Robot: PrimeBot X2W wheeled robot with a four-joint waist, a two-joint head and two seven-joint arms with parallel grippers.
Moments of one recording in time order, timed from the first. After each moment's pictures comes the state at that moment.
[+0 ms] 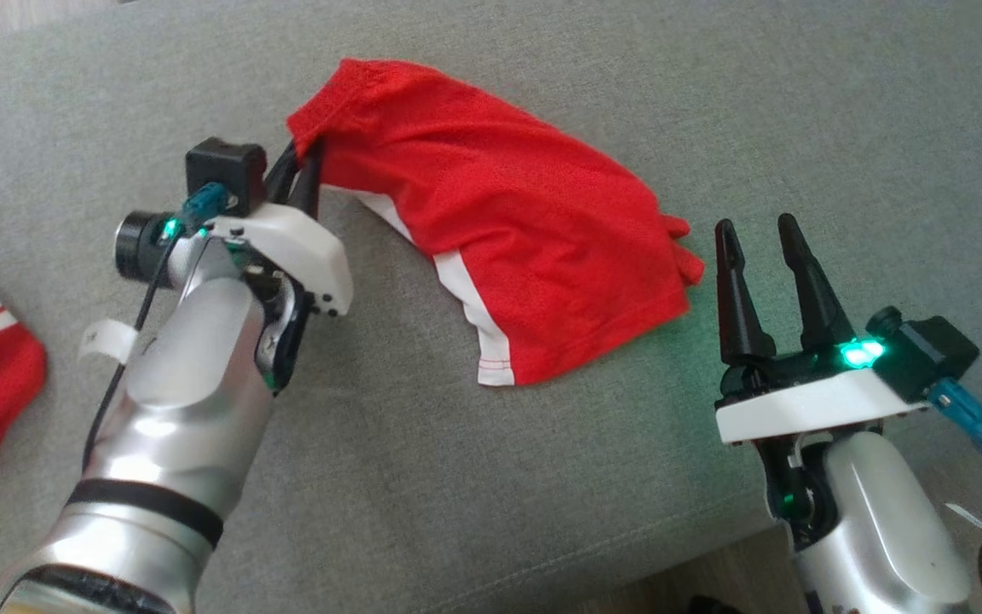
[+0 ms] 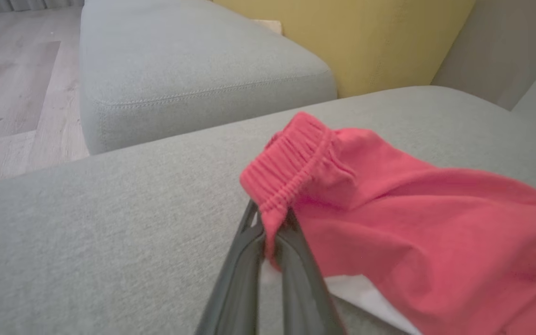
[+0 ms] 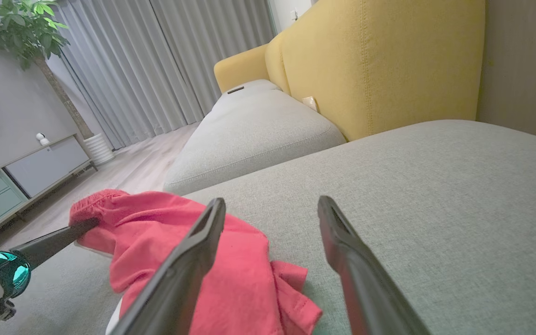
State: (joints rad) left arm -0.79 0.11 -0.53 0.89 -0.39 0.03 -0.26; right arm -0.24 -0.05 0.19 0.24 0.38 0.13 -0.25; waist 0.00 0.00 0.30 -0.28
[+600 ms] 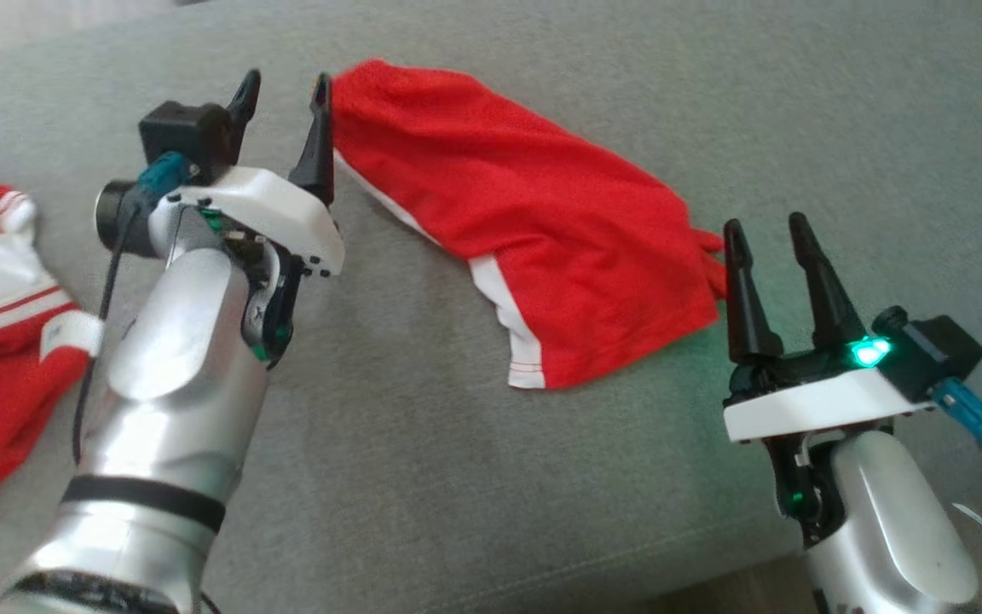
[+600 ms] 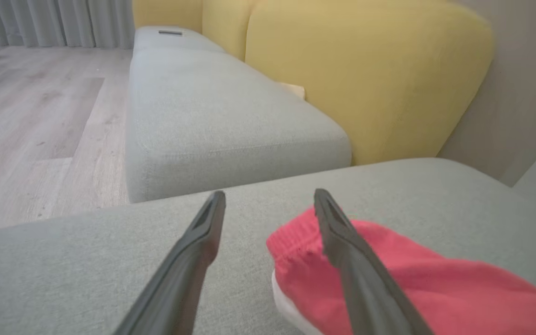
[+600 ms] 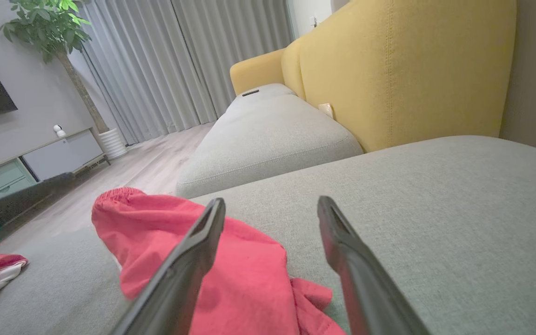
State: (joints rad) left arm -0.79 0.09 -0.40 0.81 -0.37 0.01 -0.26; right arm -0.24 -0.05 0.17 0.24 0.33 0.13 -0.25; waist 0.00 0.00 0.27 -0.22
